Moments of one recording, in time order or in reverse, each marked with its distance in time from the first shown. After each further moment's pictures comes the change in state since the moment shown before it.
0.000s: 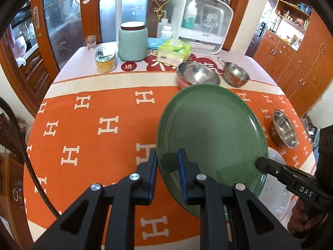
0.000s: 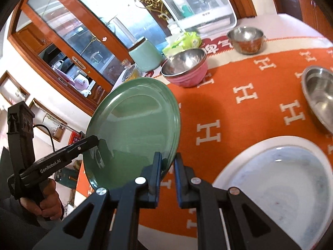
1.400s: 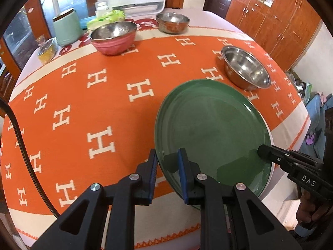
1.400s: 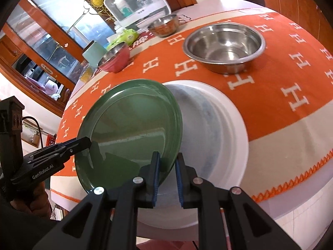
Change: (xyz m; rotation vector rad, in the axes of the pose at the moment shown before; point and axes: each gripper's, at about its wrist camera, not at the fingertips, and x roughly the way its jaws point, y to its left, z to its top) left arm 0.044 -0.164 -0.077 0.202 0.192 -0.063; right arm -0.088 -0.124 -0.082 0.151 0.056 -0.197
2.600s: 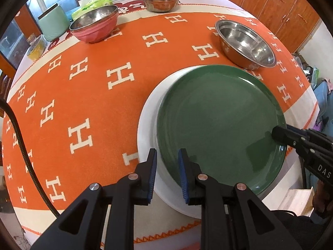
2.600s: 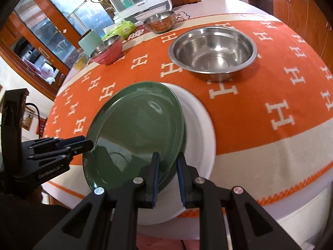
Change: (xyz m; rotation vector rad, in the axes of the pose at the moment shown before) left arm 0.031 -0.035 0.007 0.039 0.129 0.049; right arm -0.007 -0.023 0.022 -0.118 0.064 -0.086
